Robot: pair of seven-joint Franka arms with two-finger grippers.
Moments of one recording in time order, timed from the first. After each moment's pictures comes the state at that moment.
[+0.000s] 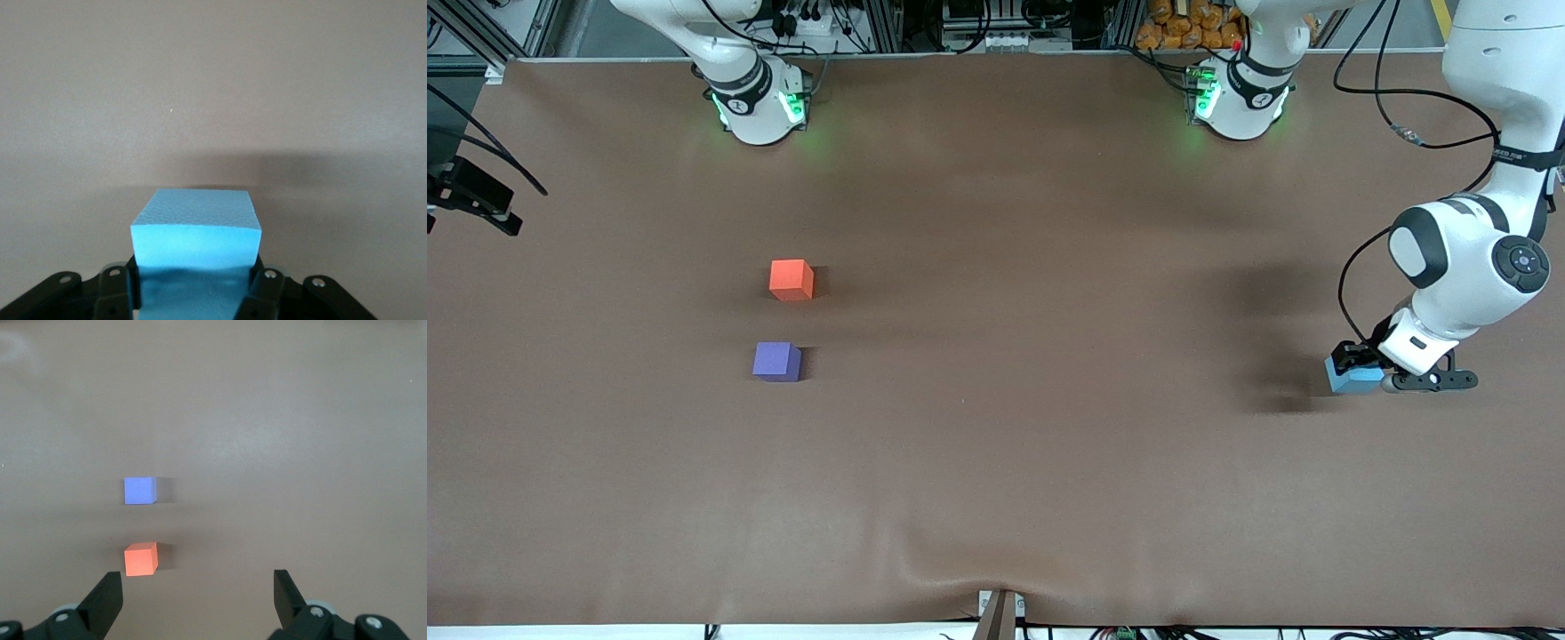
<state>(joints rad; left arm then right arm) 0.13 0.38 0.01 -2.09 -0.07 2.59 0.18 -0.05 -0.04 -0.01 -1.53 -0.03 1.56 -0.04</state>
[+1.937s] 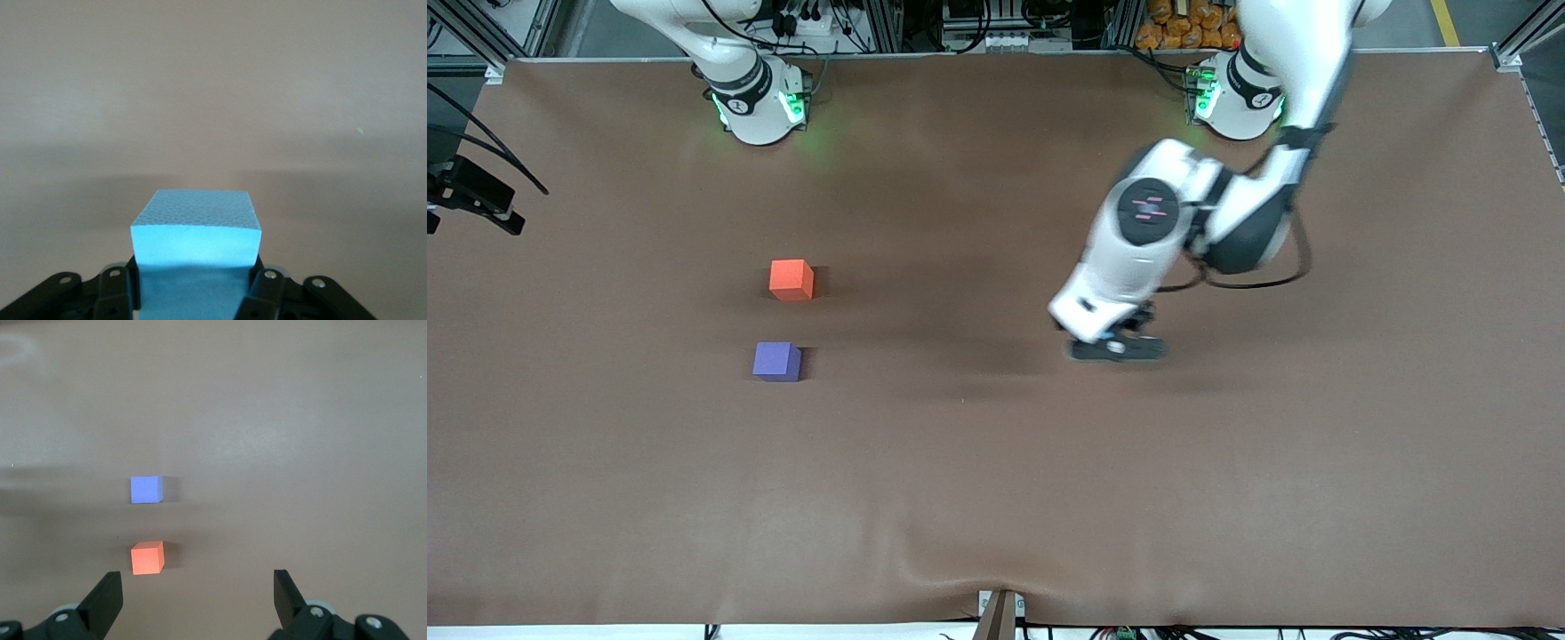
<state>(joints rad) -0.54 0.51 -0.13 -1.53 0.05 2.07 -0.64 -0.06 -0.04 -0.01 -1.53 0.00 1.56 -0.04</state>
